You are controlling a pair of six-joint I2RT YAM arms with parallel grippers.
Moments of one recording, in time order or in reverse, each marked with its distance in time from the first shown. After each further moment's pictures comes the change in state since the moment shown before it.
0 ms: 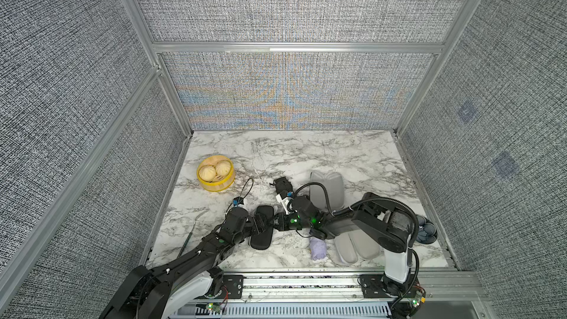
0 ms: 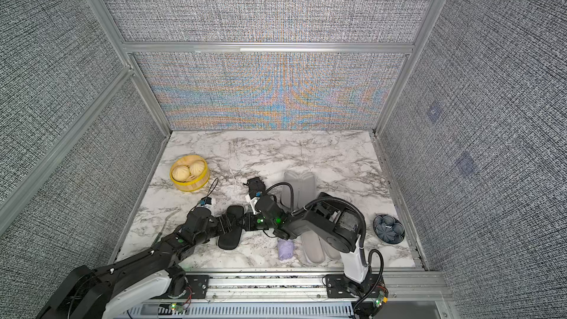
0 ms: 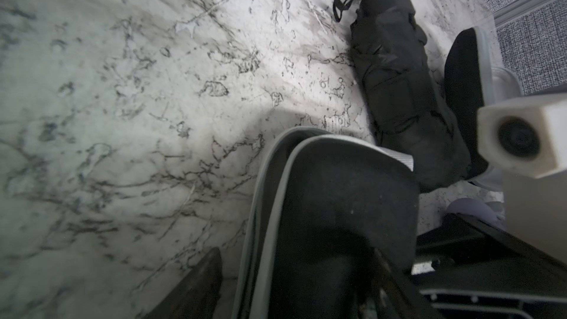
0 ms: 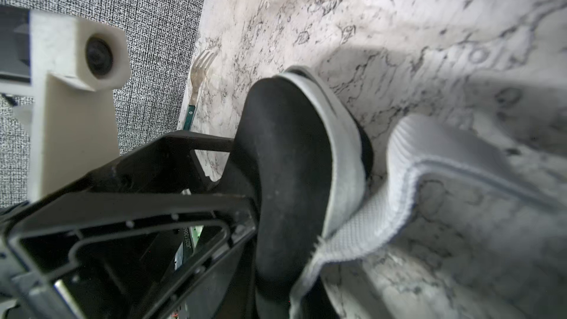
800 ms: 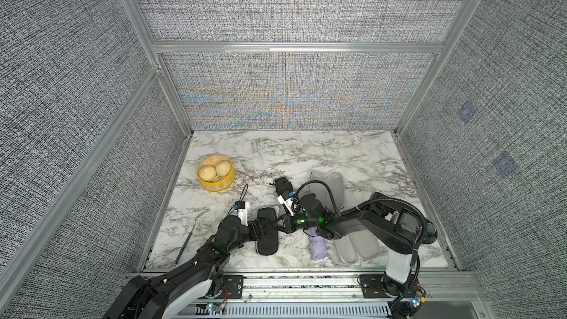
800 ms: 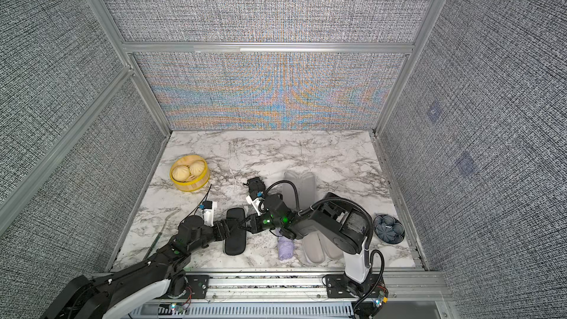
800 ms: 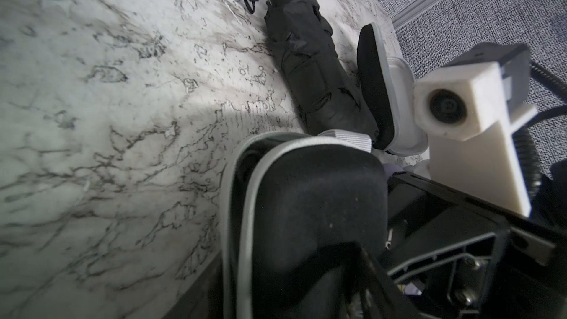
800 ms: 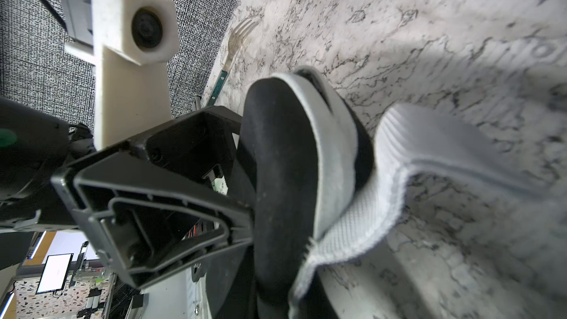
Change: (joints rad) left arm 0.003 -0.099 -0.153 0.289 0.189 -0.006; right arm -0.040 -0.047 -0.063 0.079 -0.192 -0.093
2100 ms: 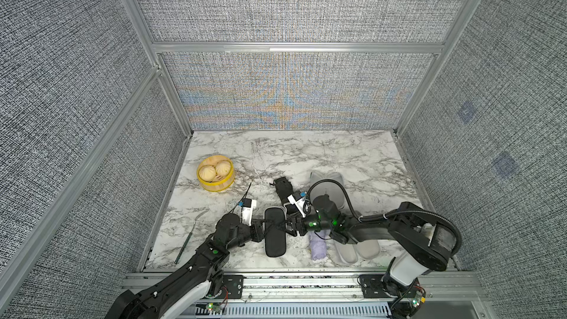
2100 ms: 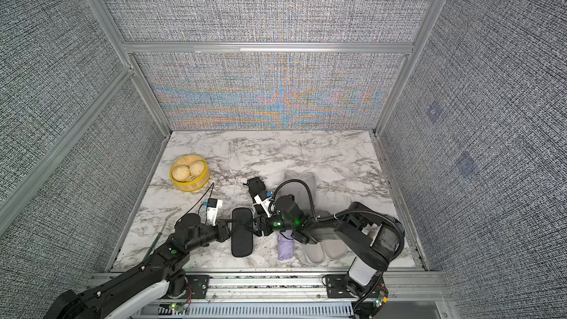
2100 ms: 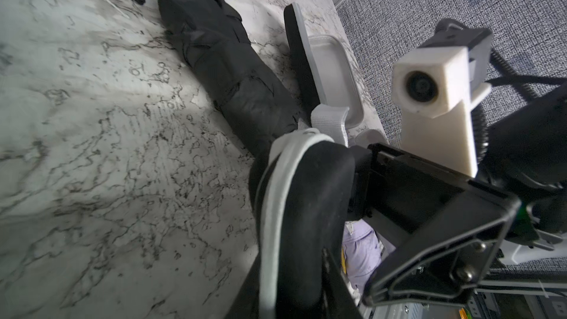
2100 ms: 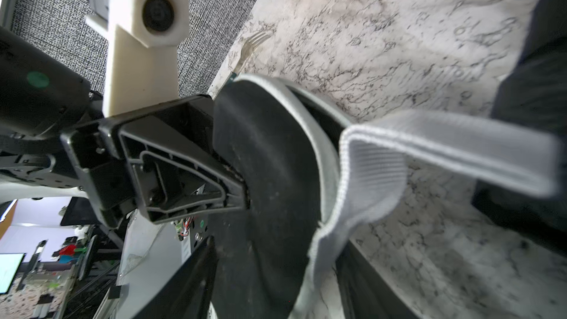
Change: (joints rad) left arm -0.007 -0.090 0.061 -0.079 0.175 0.047; right arm -0.037 -0.268 -0.159 -0.101 0.061 -0.142
